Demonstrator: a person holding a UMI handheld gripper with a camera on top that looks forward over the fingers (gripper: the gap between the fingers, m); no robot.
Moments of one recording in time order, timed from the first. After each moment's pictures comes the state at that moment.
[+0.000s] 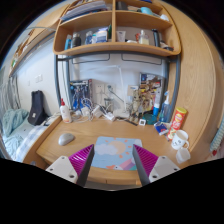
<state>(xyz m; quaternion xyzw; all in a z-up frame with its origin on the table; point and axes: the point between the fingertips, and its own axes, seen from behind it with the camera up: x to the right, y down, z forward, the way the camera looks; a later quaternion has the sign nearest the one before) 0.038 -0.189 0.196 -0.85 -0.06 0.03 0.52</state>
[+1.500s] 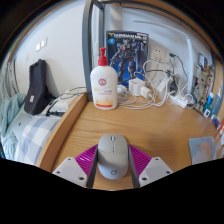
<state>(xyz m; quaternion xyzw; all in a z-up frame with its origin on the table) -0.328 0.014 -0.016 -0.90 -0.09 0.04 0.42</state>
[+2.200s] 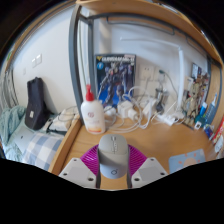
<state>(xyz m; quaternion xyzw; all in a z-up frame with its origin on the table) -0.292 0.038 0.083 -0.89 -0.07 0.04 0.46</state>
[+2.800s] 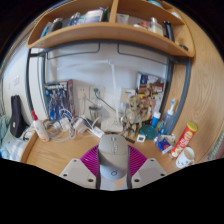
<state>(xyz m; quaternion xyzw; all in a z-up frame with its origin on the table) 0.017 0.014 0.190 -0.86 0.00 -0.04 0.51</state>
